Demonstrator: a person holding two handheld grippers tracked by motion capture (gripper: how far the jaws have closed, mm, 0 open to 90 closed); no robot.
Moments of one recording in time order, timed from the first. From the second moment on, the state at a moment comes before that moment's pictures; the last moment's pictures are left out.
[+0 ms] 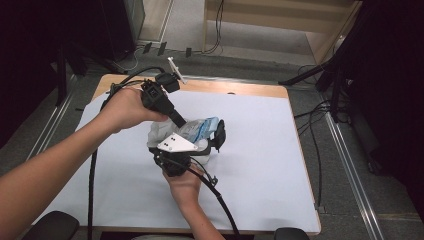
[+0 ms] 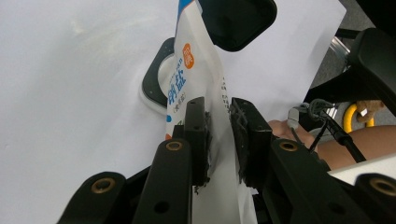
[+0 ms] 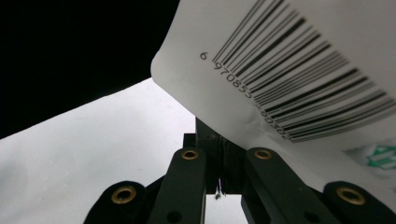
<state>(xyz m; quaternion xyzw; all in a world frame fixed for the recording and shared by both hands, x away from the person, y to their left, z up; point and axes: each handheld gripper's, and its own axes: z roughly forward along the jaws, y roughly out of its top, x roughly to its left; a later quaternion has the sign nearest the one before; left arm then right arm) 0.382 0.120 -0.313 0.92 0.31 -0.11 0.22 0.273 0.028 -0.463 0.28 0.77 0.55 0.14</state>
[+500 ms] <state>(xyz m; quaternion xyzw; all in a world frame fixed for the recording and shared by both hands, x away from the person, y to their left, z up) 0.380 0.117 -0.311 0.92 0.31 -0.09 0.22 0.272 0.028 -0.465 0.28 0.77 0.55 0.14</state>
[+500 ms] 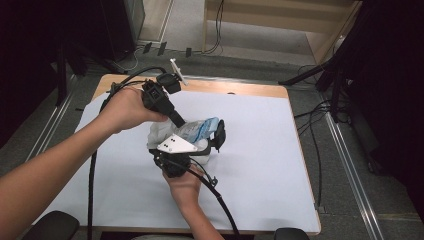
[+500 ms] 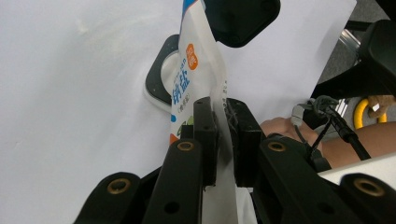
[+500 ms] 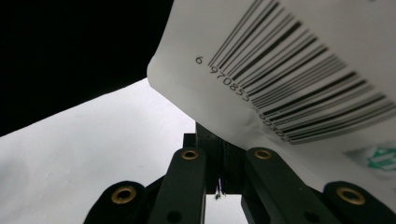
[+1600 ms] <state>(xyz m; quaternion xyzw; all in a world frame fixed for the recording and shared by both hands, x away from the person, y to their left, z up) 0.381 0.117 -0.306 0.92 0.31 -0.10 0.23 0.273 0.028 -0.459 0.28 0.77 0.56 0.15</state>
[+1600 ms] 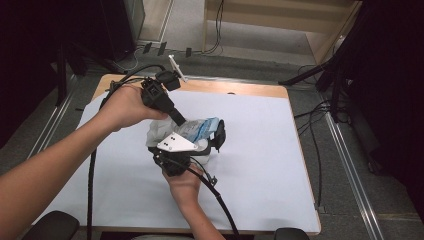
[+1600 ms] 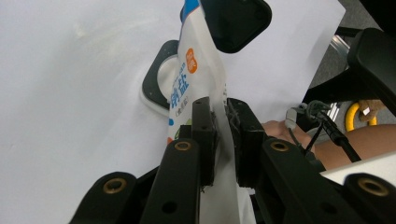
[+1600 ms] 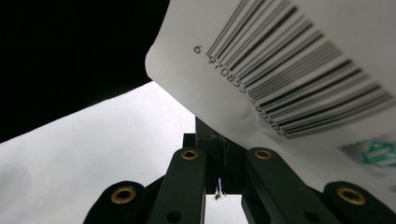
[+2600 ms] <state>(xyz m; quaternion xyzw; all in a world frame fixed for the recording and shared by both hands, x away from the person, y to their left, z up) 0.384 0.116 -0.309 0.92 0.31 -0.11 0.23 0.272 0.023 -0.461 0.28 0.77 0.55 0.15</state>
